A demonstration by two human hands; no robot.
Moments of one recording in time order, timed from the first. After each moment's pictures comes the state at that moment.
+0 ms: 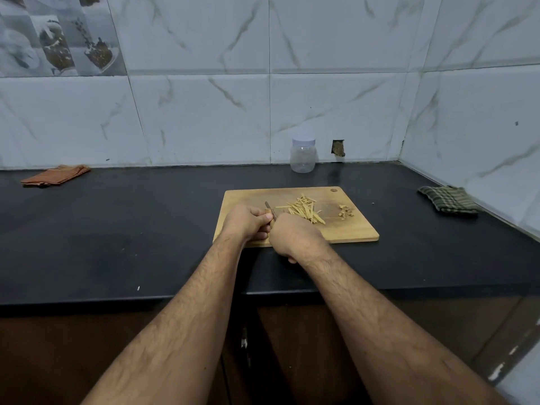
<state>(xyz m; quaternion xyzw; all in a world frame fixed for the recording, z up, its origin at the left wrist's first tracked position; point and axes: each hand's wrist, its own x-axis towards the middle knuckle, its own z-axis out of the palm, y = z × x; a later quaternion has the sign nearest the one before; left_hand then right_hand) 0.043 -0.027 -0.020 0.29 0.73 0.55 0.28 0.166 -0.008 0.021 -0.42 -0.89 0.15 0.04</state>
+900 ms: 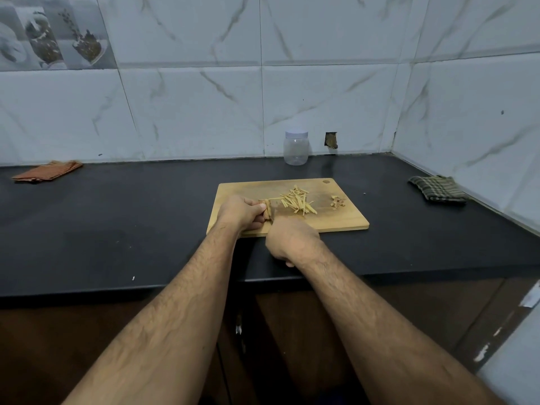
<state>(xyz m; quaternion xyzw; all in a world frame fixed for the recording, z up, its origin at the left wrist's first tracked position) 0.050 -0.025 -0.019 0.27 0.76 0.55 0.25 0.190 -0.024 0.015 -0.43 -0.89 0.16 0.01</state>
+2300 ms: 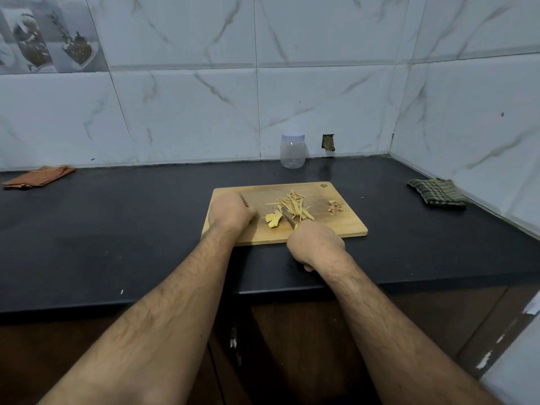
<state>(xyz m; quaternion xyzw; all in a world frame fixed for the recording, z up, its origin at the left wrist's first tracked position) 0.038 -0.011 -0.008 0.33 0.90 0.30 0.00 0.216 0.007 0.012 -0.49 -0.84 0.22 0.05</state>
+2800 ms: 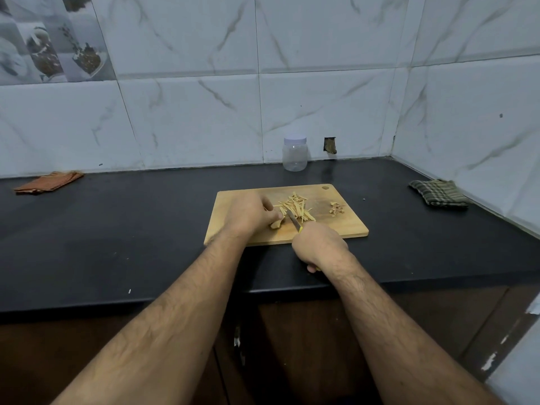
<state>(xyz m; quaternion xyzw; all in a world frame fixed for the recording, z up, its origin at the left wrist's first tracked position) 0.059 -0.007 0.001 0.44 0.85 0.28 0.03 0.222 0.008 0.012 -0.50 -0.83 0.26 0.06</state>
